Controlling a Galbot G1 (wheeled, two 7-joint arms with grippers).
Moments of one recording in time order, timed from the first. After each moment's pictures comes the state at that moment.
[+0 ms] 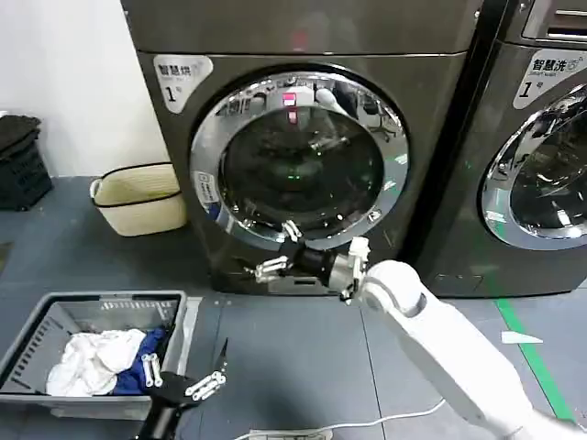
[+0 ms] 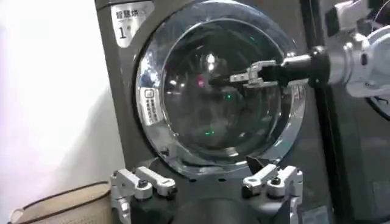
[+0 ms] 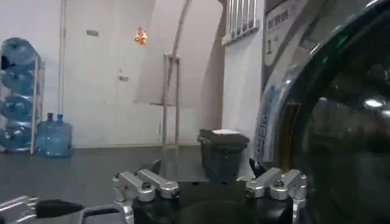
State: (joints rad) left arm 1.85 -1.49 -0.60 -2.25 0.06 -0.24 0.21; right arm -0.49 1.08 -0.15 1.65 0.67 -0.11 -0.49
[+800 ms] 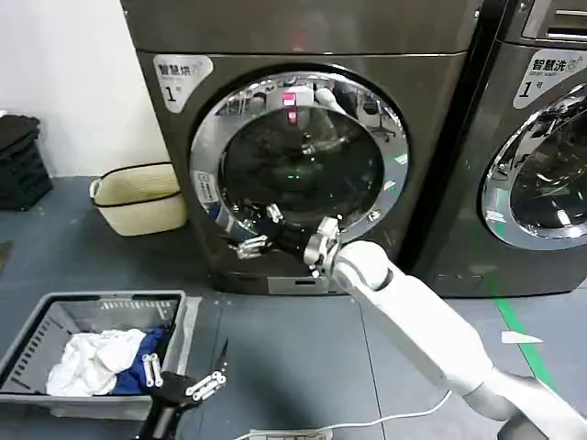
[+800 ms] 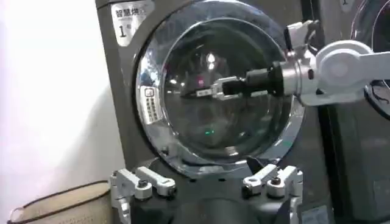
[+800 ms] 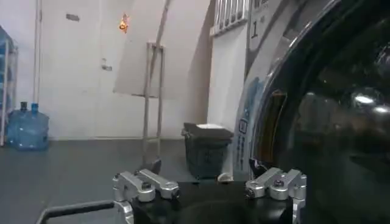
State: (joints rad) left arm 1.85 -1.49 -0.59 -2.24 0.06 -0.24 0.21; right arm -0.34 1.19 -0.28 1.48 0.65 -0.10 -0.40
